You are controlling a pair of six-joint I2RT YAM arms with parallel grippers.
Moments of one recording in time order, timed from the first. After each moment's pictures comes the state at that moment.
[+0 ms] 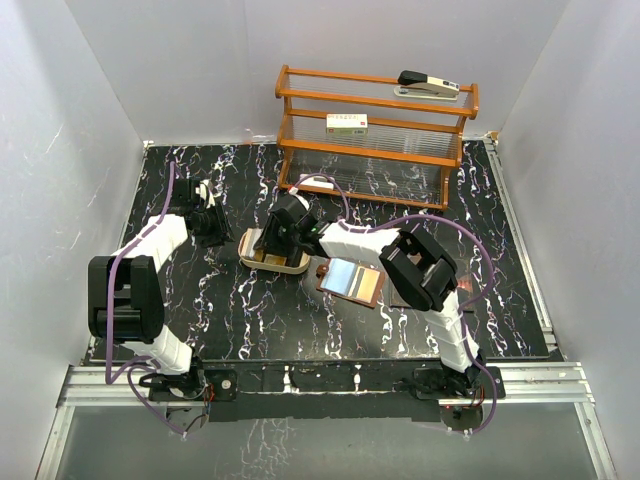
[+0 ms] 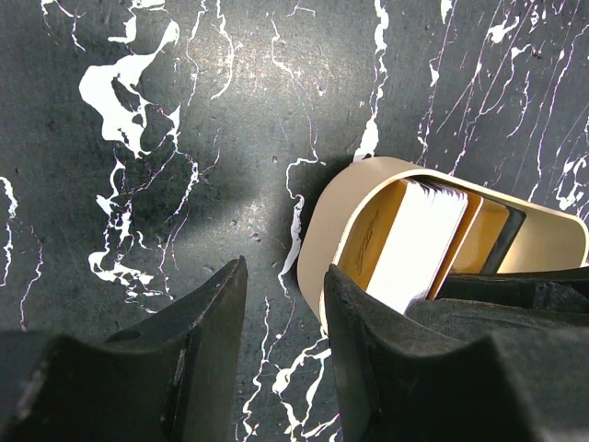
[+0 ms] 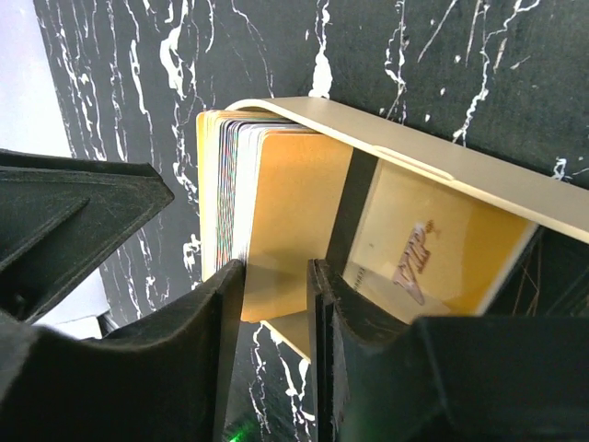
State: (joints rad) left arm -0.02 1.59 1.01 -0.45 0.23 -0.28; right arm 0.85 2.14 1.53 -0.08 -0.06 1.06
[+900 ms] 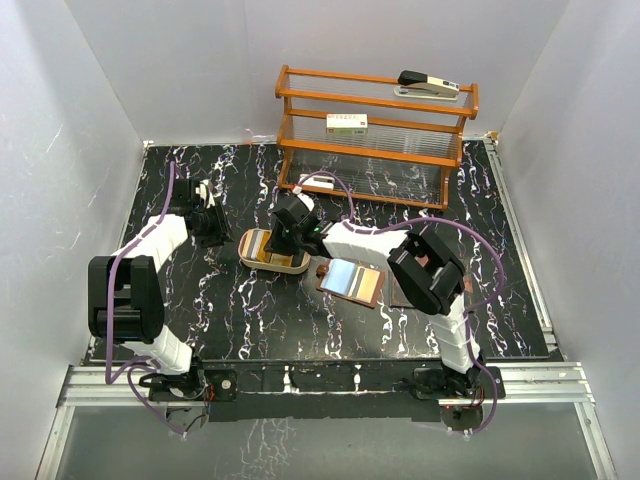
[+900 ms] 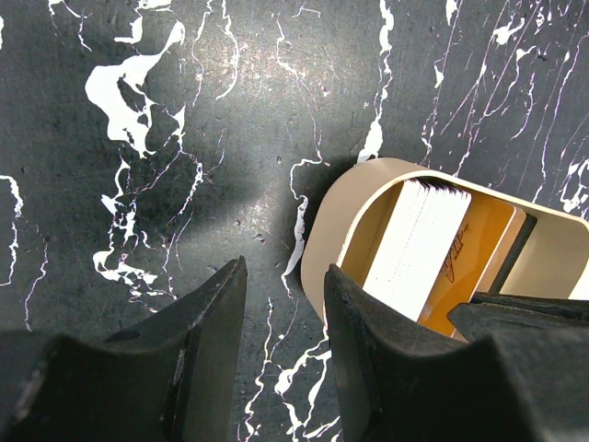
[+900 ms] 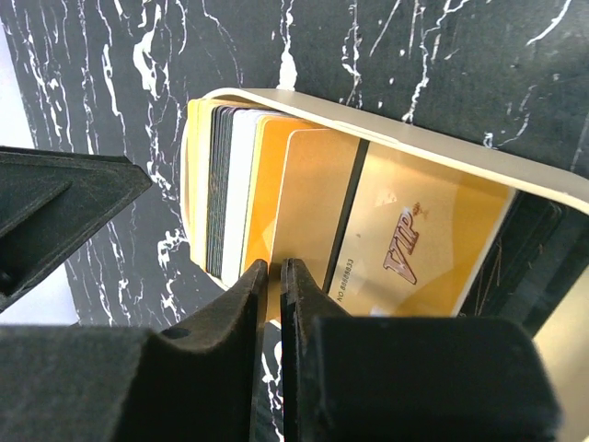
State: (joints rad) left arm -0.02 1.59 1.01 -0.45 0.22 -0.28; right arm 0.86 2.09 1.51 -0.15 0.02 1.02
